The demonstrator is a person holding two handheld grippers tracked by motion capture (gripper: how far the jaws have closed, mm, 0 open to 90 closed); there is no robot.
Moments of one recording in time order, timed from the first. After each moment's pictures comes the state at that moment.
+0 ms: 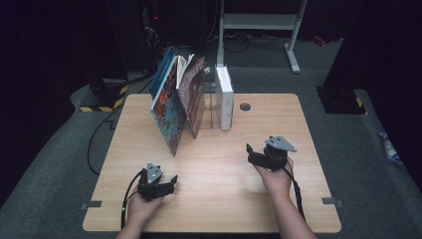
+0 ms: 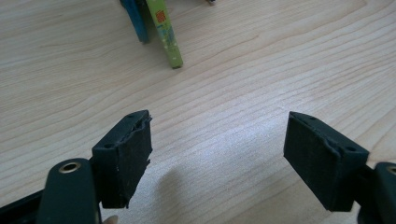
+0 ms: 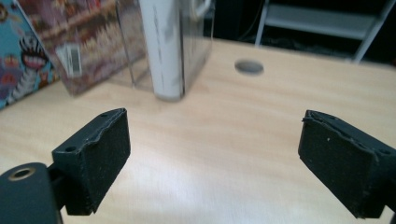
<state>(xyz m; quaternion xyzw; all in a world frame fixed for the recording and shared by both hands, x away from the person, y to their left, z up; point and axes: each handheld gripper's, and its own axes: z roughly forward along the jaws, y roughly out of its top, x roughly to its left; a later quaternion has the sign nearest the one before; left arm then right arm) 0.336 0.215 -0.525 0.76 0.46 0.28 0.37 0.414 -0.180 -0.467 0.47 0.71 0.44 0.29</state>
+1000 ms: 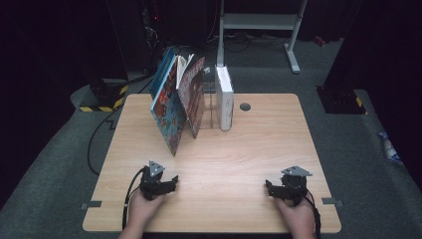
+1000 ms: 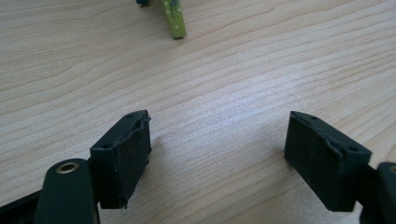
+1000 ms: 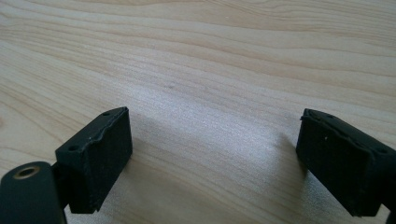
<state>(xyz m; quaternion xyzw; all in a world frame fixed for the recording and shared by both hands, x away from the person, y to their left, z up) 0.348 0.213 -0.528 0.76 0.51 0.23 0.33 0.359 -0.242 -0.524 0.51 0.77 0.31 0.22</state>
